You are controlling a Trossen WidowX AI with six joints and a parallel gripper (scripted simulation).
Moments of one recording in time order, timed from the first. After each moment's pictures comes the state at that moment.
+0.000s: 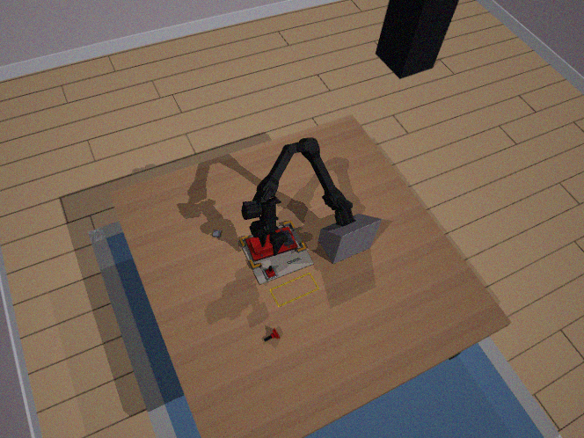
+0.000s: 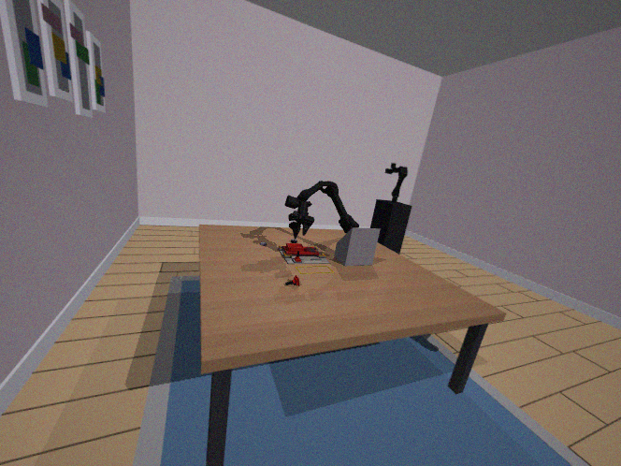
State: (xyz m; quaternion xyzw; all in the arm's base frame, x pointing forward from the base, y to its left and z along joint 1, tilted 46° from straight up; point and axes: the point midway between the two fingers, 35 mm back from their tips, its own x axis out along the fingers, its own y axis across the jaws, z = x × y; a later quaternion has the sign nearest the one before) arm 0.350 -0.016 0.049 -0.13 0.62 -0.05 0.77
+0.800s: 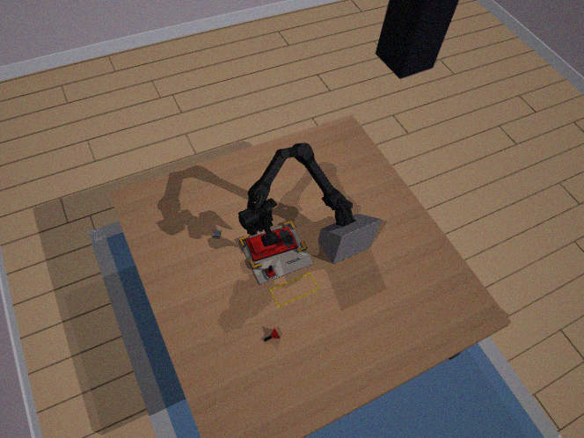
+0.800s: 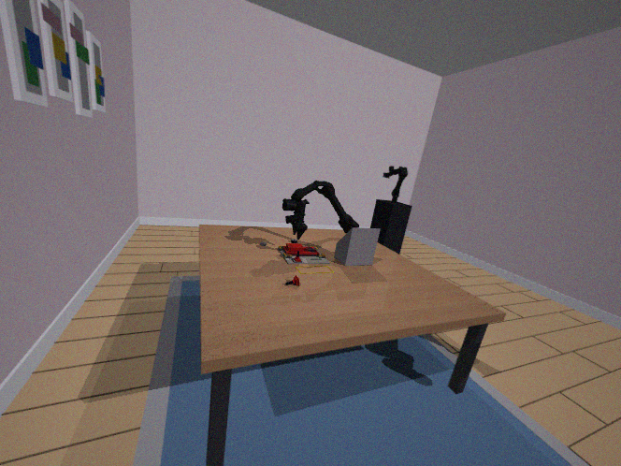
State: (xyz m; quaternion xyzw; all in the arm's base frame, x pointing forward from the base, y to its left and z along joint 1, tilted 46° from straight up) arm 0.334 -0.083 0.084 -0.22 0.63 -0.32 0.67
